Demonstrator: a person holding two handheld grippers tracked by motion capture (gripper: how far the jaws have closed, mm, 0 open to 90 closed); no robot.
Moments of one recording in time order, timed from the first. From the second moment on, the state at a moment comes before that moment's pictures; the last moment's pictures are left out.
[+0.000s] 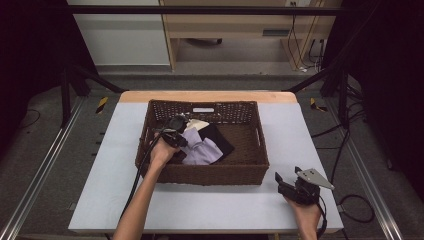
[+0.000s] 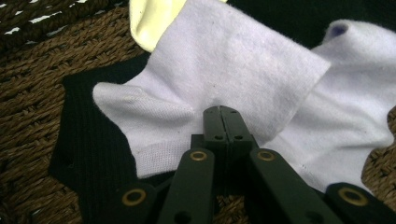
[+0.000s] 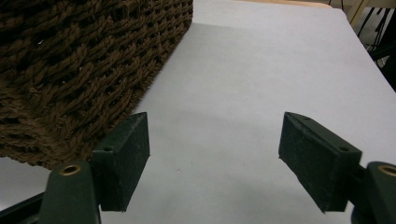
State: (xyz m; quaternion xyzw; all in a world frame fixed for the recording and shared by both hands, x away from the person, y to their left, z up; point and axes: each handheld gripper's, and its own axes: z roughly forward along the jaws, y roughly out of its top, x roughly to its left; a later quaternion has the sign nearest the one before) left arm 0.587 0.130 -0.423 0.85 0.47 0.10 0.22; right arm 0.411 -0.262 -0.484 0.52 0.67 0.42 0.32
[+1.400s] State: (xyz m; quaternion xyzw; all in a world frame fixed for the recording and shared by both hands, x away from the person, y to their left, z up) left arm 0.602 0.103 -0.427 0.85 0.49 0.10 0.18; right arm 0.413 -0.263 -0.484 0.53 0.67 0.42 0.31
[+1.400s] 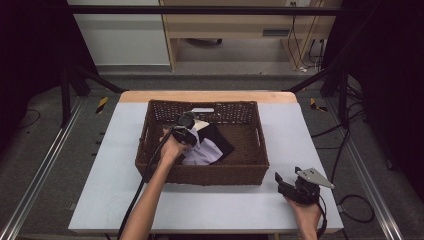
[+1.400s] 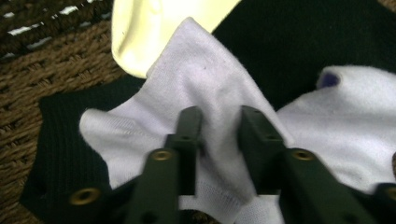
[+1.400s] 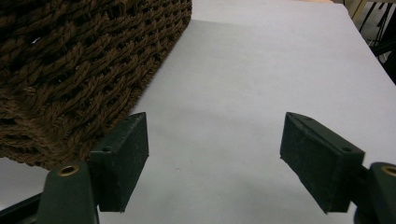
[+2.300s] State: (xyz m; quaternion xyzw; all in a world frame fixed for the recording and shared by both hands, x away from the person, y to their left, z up) left arm 0.533 0.159 -0.349 0.78 0.43 0.19 0.42; right arm 0.412 -0.263 -0.484 0.53 0.67 0.42 0.31
